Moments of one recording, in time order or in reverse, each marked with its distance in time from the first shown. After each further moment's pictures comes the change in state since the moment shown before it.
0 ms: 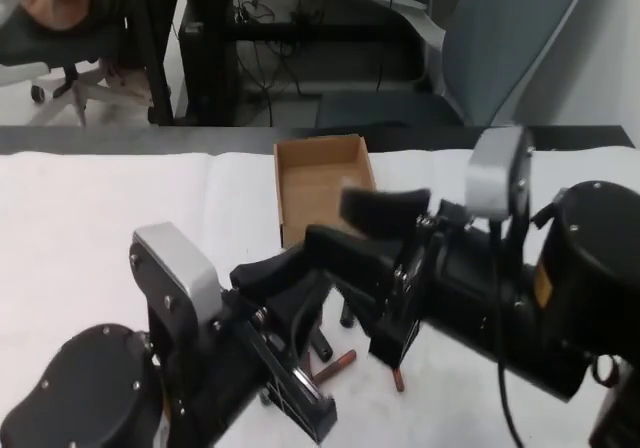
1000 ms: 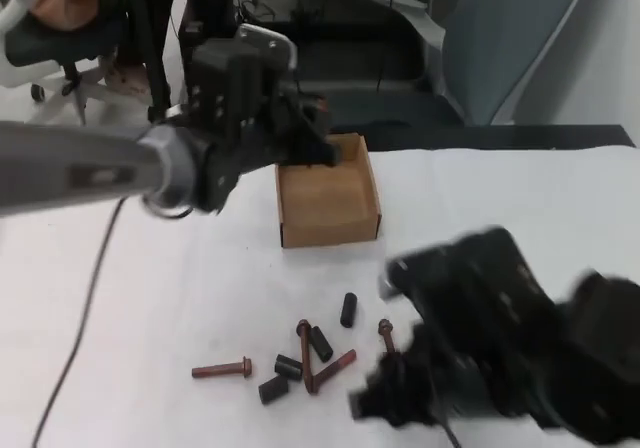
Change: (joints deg) left arm 22.9 45.8 -61.7 44.1 18.8 7.5; right arm -0.8 16.3 -14.3 54.0 15.2 7.9
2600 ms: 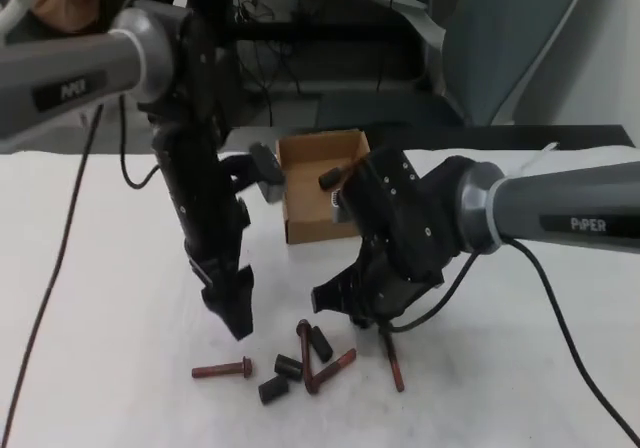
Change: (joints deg) left arm 3.1 -5.2 -10.9 87.2 -2.2 50.2; right arm -8.6 26.7 -25.9 9.8 1.3 -2.2
